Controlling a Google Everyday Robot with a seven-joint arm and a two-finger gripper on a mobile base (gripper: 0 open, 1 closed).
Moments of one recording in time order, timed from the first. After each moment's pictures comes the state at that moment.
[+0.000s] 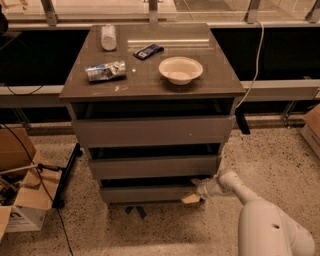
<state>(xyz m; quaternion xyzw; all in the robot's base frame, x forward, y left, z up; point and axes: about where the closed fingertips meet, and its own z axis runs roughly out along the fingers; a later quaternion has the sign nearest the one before) 0.665 -0.171 0.206 -0.47 0.81 0.24 0.27</state>
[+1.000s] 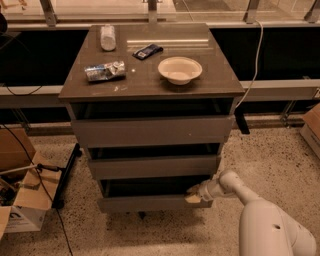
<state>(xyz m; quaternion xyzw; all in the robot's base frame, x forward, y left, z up) 0.664 -0.173 0.207 -0.46 0.81 0.25 0.27</state>
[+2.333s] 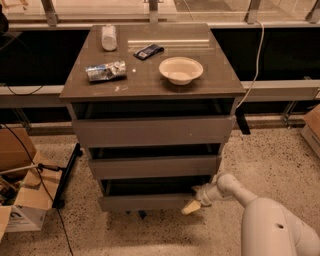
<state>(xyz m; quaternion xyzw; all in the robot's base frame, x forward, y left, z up) 0.641 -0.173 0.197 -0.46 0.82 0.24 0.24</state>
